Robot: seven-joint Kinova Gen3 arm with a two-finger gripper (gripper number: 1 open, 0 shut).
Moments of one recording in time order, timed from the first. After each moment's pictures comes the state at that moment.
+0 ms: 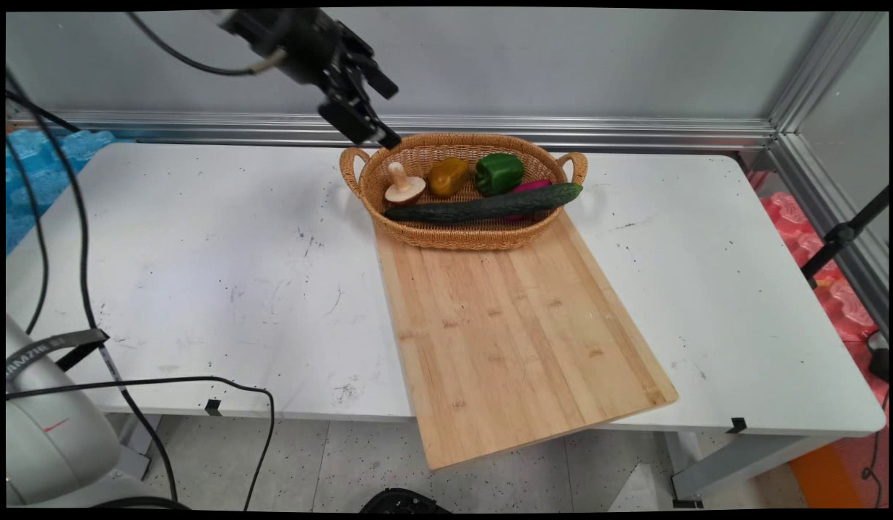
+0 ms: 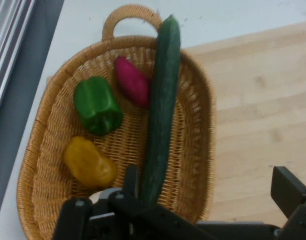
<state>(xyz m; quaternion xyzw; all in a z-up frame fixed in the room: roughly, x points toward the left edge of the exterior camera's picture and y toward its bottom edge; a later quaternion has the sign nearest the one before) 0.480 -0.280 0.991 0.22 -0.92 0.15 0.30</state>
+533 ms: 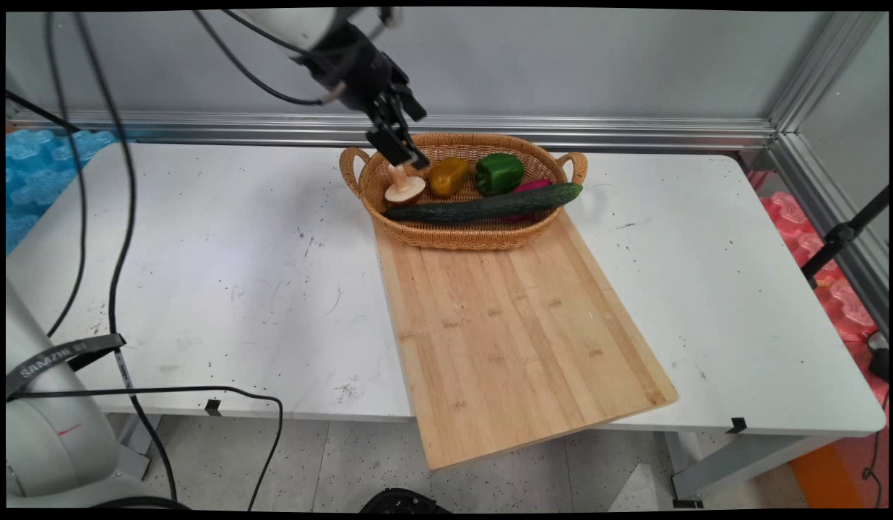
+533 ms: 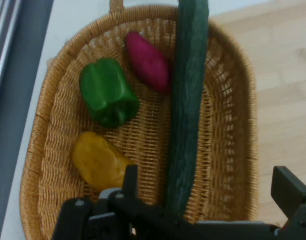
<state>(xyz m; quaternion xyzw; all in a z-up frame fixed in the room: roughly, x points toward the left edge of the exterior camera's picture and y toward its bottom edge) 0.445 -0.332 0.946 0.21 -0.93 0.15 0.25</state>
